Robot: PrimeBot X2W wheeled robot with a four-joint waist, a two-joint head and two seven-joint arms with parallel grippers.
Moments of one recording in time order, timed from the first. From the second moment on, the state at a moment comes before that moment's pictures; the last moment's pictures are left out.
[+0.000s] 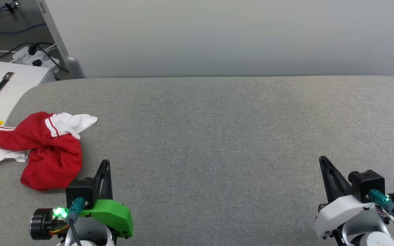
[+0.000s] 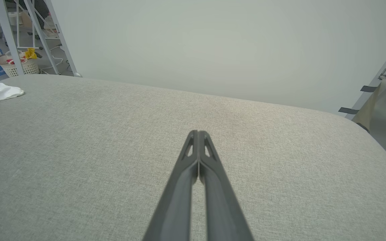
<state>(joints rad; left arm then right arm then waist) 0.02 0.05 0.00 0.00 -0.01 0.00 0.00 0.02 -0.05 0.00 0.00 0.01 0.13 0.00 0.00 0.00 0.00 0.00</state>
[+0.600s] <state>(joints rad) 0.02 0.05 0.00 0.00 -0.01 0.00 0.00 0.02 -0.05 0.00 0.00 0.01 0.13 0.00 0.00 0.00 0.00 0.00</state>
